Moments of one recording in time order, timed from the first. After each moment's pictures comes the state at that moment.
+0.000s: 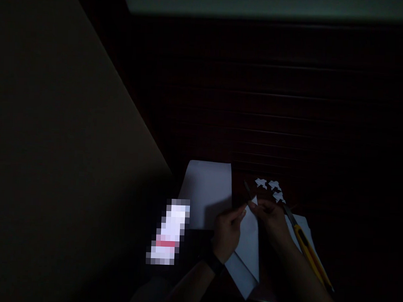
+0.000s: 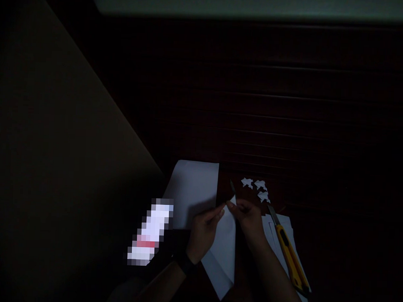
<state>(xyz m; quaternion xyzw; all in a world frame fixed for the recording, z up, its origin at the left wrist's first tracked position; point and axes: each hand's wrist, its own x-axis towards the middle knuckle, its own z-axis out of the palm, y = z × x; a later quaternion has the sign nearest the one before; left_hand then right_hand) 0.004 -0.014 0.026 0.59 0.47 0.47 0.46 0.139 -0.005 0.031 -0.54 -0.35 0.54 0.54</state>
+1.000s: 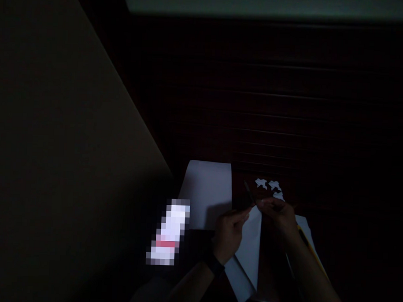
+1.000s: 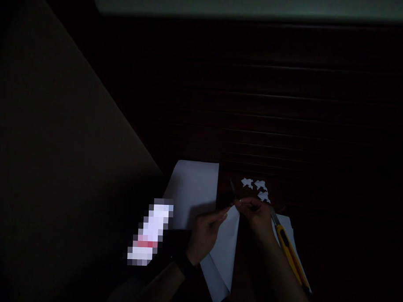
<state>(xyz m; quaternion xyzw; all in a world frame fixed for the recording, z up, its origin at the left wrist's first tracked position) 0.004 -0.016 0.029 0.62 0.44 0.43 0.49 0.160 -0.003 0.037 -0.55 -0.33 0.52 0.57</state>
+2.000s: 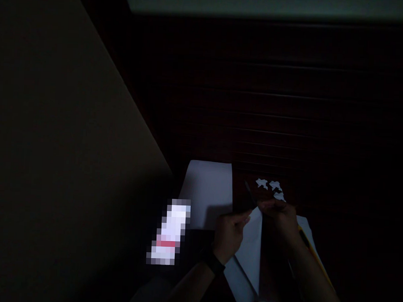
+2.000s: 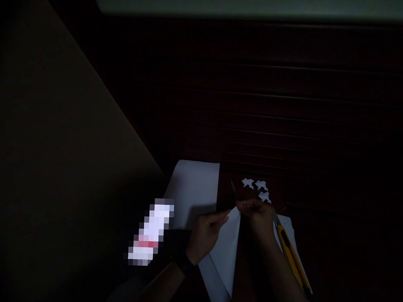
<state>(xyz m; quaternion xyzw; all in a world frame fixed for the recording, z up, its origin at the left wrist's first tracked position) 0.002 -0.017 0.026 0.60 0.45 0.41 0.51 0.167 -0.003 0.025 -0.59 -0.33 0.49 0.55</state>
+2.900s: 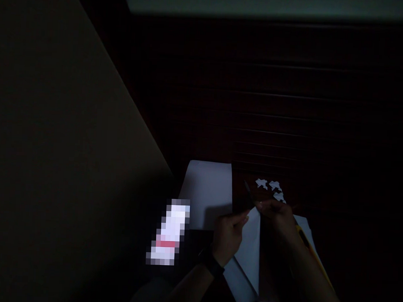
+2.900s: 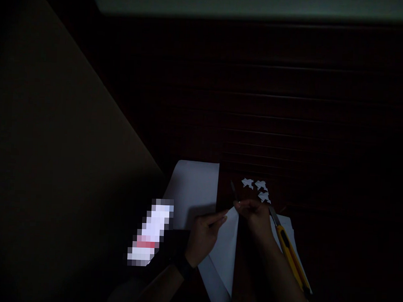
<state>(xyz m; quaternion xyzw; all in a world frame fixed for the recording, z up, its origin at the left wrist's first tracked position) 0.001 -0.019 0.034 0.60 0.48 0.41 0.49 0.164 -0.003 0.031 -0.58 -0.34 0.52 0.52</state>
